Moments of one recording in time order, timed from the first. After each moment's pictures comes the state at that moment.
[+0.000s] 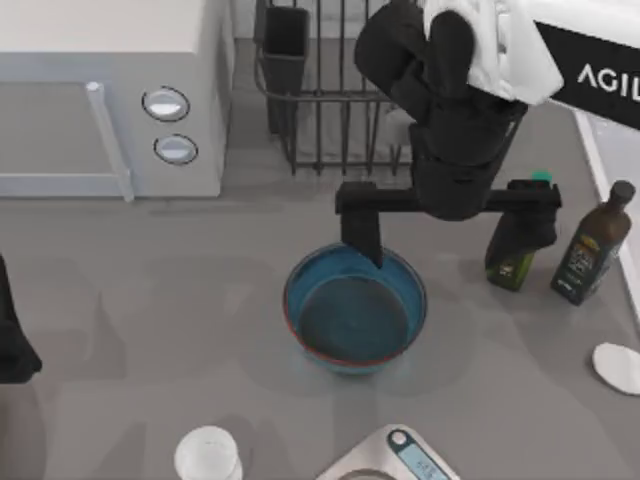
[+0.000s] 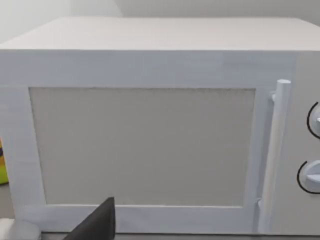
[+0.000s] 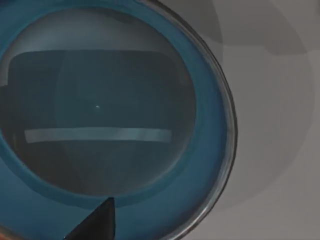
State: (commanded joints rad) left arm 0.00 0.00 0.00 0.00 0.00 0.00; right arm 0.62 2.07 1.74 -1.24 0.00 0.64
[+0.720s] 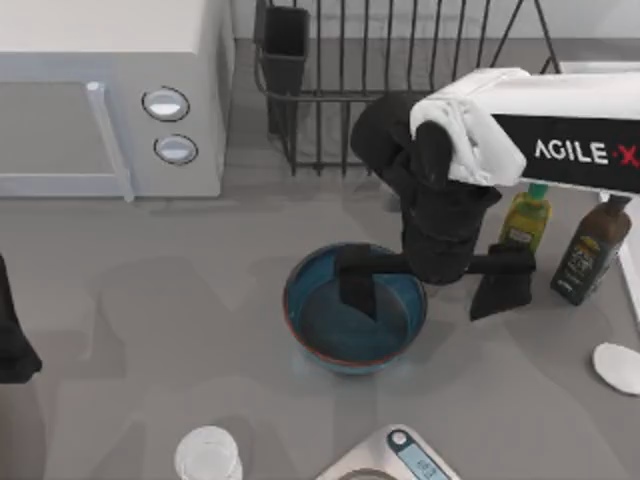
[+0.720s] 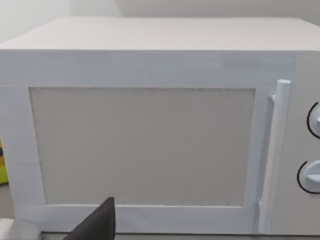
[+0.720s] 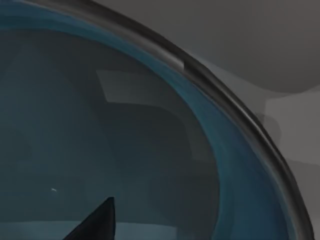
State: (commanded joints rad) left arm 0.00 0.00 0.00 0.00 0.00 0.00; right arm 0.62 2.13 1.51 -0.95 0.00 0.64
